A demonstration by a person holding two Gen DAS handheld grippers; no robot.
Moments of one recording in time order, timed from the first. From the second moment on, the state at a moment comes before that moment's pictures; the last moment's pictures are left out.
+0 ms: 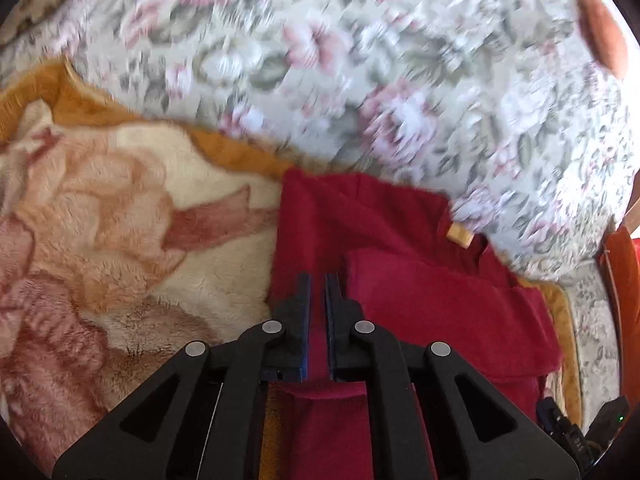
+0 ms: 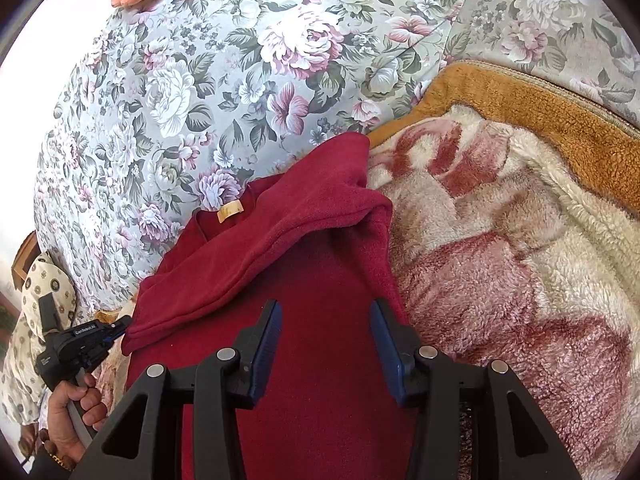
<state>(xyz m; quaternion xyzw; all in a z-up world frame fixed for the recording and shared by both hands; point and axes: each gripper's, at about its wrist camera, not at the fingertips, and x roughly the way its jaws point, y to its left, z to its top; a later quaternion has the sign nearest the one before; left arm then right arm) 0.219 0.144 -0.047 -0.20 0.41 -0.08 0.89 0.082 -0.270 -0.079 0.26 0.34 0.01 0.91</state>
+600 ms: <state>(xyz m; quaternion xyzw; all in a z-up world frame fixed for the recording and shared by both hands) 0.219 0.094 -0.077 -0.10 0.43 -0.11 0.89 0.075 -0.268 -0.042 0.19 0.28 -0.02 0.94</state>
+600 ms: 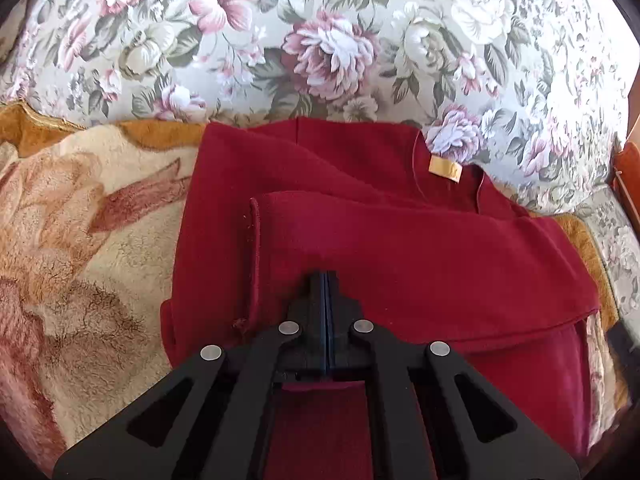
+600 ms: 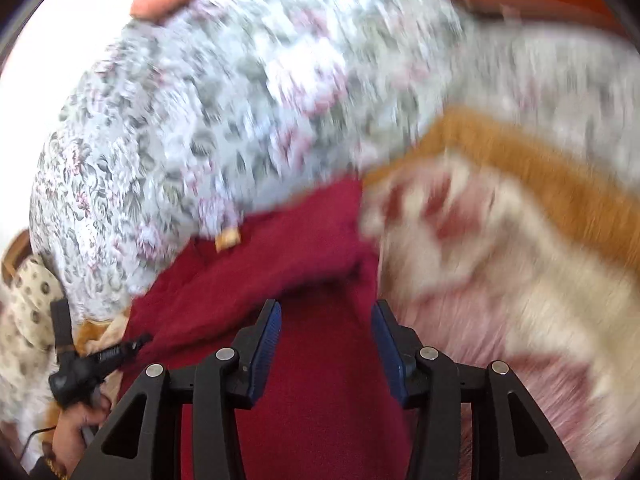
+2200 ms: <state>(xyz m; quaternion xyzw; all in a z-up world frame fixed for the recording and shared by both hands) 0.222 0.103 -0.086 -0.16 0.41 -0.13 0.89 0.287 -0.252 -0.052 -0.04 0.50 0.03 0.86</state>
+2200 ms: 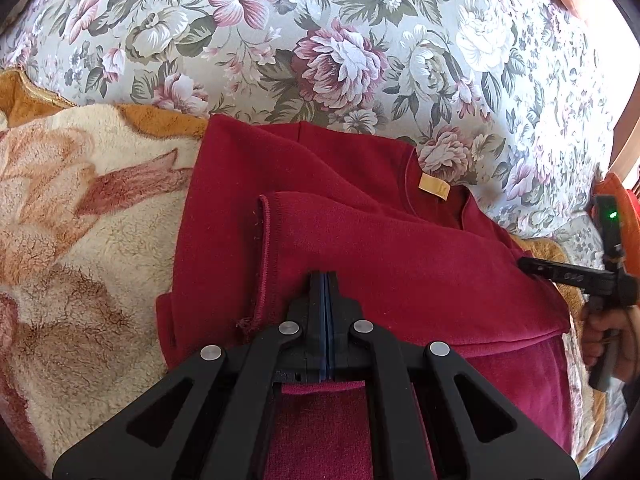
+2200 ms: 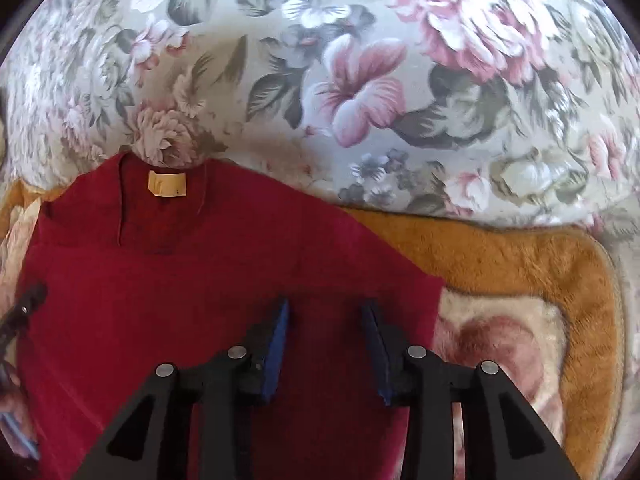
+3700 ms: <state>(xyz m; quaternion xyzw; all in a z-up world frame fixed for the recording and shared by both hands) 0.098 0.145 -0.012 -0.13 0.43 -0.17 0.88 -0.035 -0.279 -0.013 0.00 0.40 0.08 0.91</state>
